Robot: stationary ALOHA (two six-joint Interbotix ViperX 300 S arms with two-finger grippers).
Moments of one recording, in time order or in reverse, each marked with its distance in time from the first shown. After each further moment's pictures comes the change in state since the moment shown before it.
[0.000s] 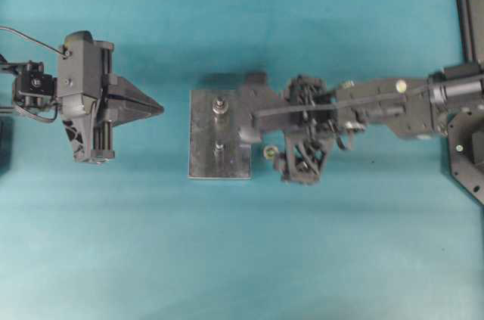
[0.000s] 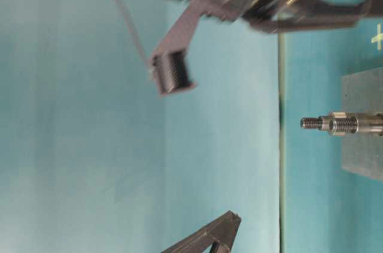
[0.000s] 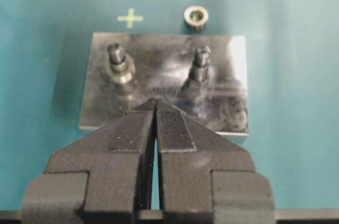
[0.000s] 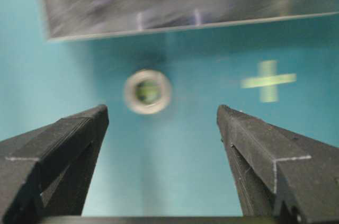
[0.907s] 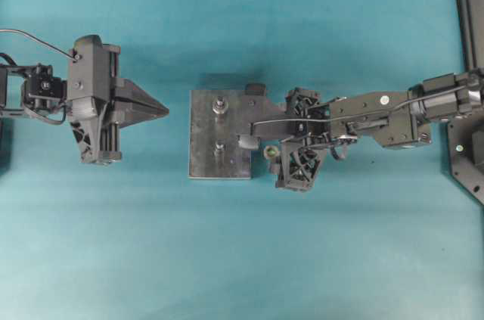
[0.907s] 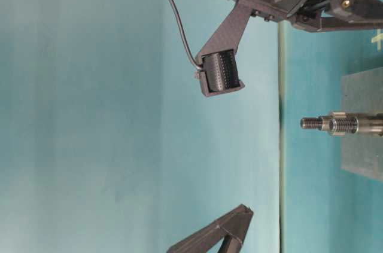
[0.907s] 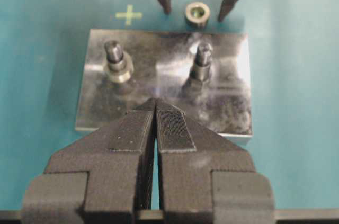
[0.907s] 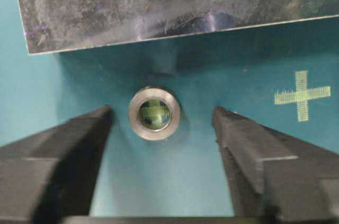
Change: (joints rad) left arm 0.000 0.044 0.000 0.000 -0.040 0.002; right arm 0.000 0.097 0.018 -0.002 -0.120 0.044
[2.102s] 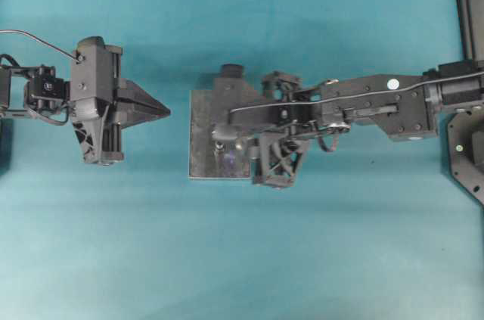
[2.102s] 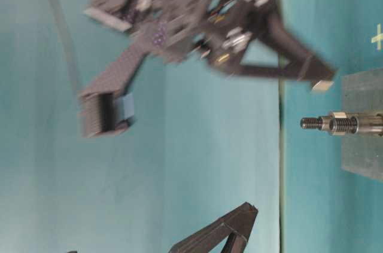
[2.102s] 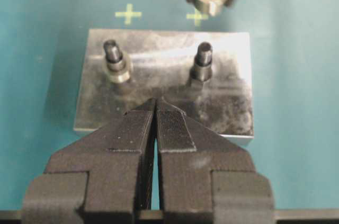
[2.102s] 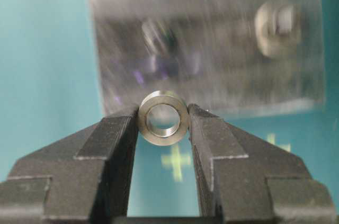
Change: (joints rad) left arm 0.000 0.017 -0.002 0.000 -0.006 -0.002; right arm 0.021 -0.074 -0.252 -0.003 0.210 -0.054
